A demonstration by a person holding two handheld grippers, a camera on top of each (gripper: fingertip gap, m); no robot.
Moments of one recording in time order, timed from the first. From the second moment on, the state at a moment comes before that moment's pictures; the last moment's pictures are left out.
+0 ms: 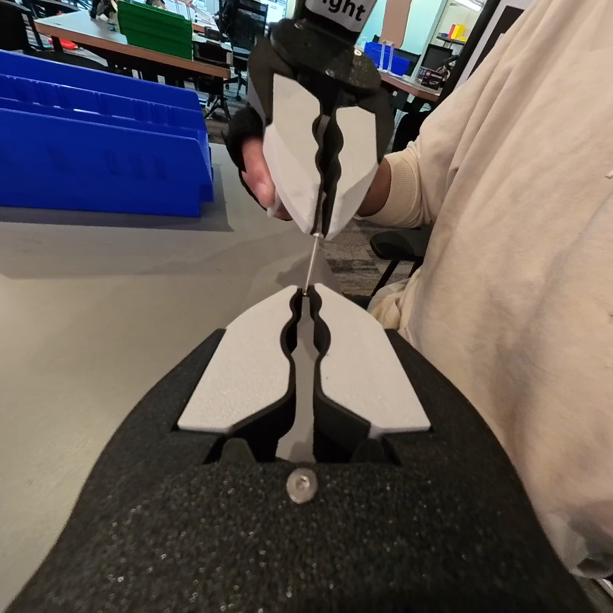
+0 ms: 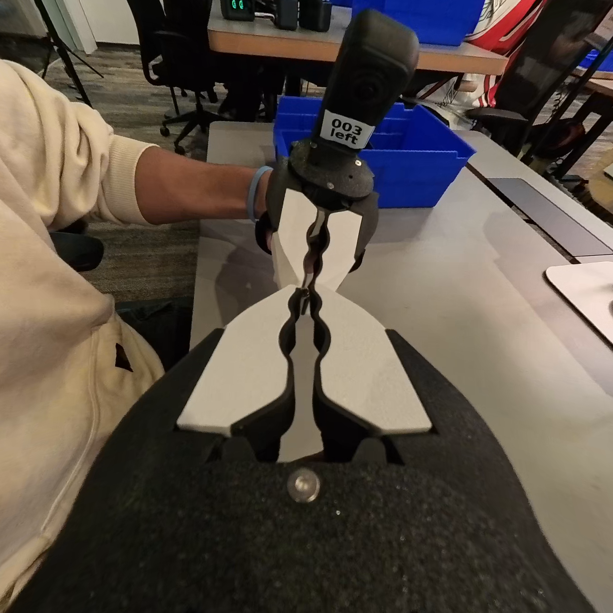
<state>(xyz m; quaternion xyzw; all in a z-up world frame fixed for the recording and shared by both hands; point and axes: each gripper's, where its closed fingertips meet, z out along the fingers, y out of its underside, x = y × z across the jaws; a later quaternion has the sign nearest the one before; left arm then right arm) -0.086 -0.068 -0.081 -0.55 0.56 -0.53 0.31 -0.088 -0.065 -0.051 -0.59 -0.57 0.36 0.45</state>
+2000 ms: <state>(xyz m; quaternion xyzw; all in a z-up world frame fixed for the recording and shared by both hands) -0.107 -0.042 -0.061 -0.63 0.28 -0.56 0.47 -0.124 -0.048 -0.029 -0.55 -0.42 0.54 0.47</state>
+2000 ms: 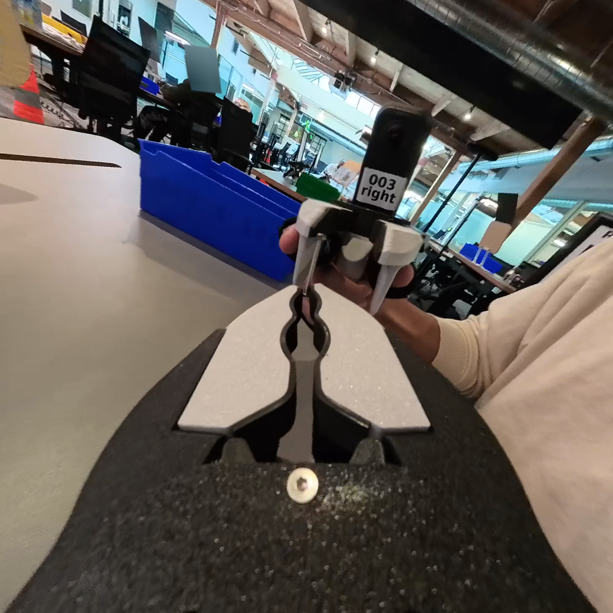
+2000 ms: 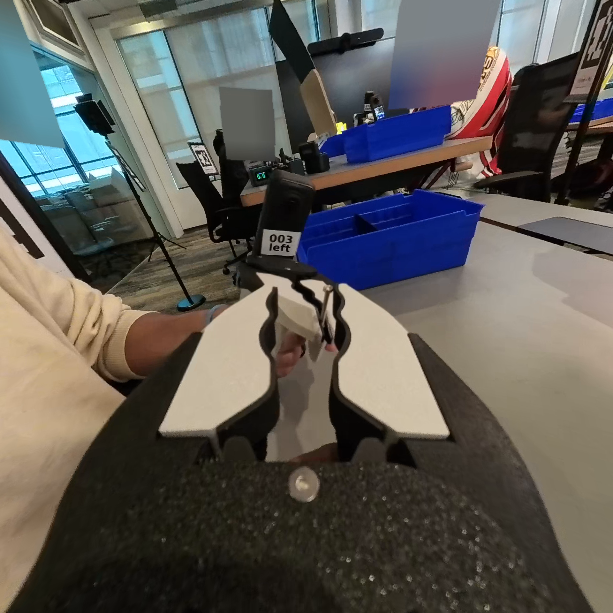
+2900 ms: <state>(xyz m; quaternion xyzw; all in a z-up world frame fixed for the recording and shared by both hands) -0.125 -0.034 -0.061 -0.63 0.25 -0.56 0.47 -0.127 -0.051 -0.027 -0.56 -0.42 0.54 0.48</state>
